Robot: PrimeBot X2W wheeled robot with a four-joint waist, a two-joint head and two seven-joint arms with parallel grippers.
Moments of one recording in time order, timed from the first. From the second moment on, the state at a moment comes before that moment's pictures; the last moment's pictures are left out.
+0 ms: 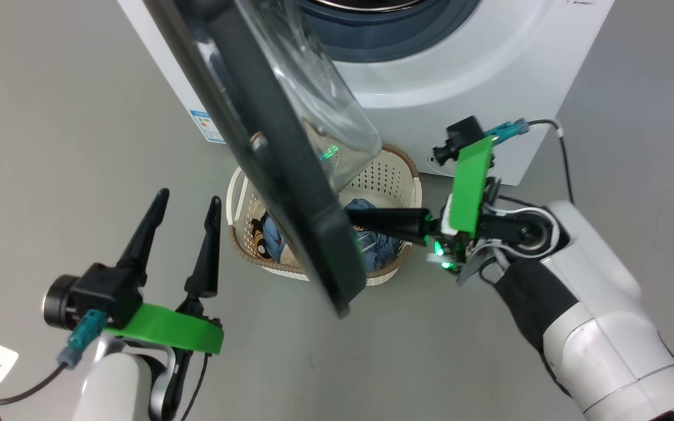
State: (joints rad) left arm -0.31 0.02 -0.11 0.16 -0.15 -0.12 -0.26; right arm -0.84 -0.09 0.38 0.69 1.59 0.12 0.93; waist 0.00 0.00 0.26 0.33
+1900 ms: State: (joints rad) left arm -0.20 0.06 -0.01 0.24 -0.12 -0.13 -0.26; right arm -0.54 -0.45 0.51 0.33 1.07 0.12 -0.24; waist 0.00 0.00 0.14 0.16
